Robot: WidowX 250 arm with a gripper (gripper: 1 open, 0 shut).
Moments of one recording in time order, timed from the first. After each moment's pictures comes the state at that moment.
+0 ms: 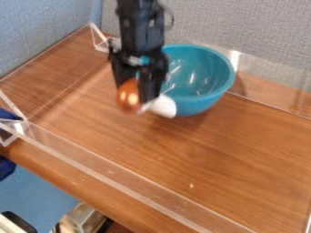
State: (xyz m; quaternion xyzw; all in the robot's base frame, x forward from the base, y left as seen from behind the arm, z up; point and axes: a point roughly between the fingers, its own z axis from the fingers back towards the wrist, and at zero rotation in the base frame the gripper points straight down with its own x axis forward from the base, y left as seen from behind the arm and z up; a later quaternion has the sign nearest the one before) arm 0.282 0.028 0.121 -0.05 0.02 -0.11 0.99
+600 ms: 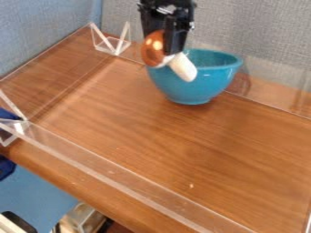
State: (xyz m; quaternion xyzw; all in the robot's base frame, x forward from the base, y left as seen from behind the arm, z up) arm 0.332 0.026 0.140 -0.04 0.02 -0.20 0.98
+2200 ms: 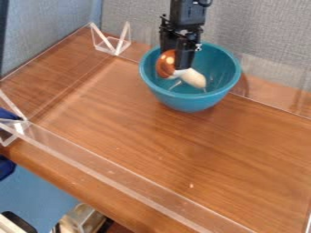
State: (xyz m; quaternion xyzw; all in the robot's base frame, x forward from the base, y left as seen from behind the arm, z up) arm 0.388 0.034 0.087 -0.06 0.07 -0.27 0.96
